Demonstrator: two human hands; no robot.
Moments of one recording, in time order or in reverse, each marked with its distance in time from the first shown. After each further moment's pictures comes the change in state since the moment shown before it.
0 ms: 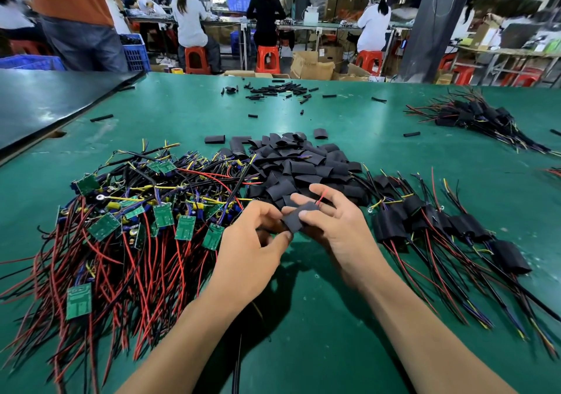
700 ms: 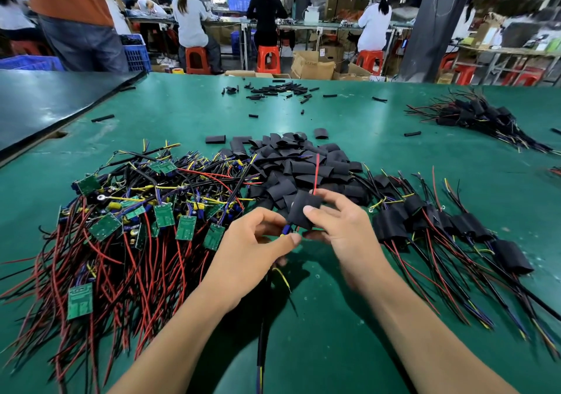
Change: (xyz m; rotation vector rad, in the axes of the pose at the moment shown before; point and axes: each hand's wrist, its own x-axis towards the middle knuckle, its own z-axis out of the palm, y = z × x) left_hand 0.005 0.001 -0.007 -0.166 -0.153 -0.190; right_hand 0.000 0.001 -0.003 -0.154 0.117 -0.027
